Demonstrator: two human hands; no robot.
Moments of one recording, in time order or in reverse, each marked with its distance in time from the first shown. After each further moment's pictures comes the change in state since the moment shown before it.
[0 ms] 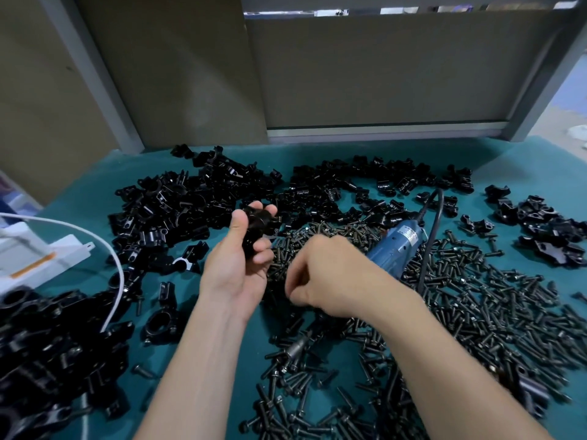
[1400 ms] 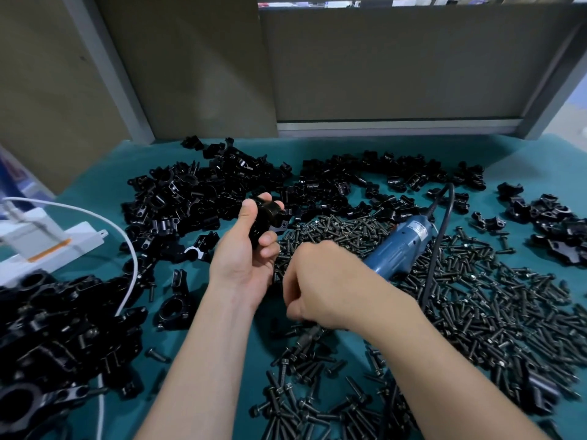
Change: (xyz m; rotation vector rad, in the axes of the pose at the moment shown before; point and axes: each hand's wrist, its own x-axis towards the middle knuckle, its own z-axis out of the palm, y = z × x) left_hand 0.003 0.002 -0.008 0.027 0.035 0.019; right_hand -0.010 -0.026 0.013 -0.148 -0.032 -0.041
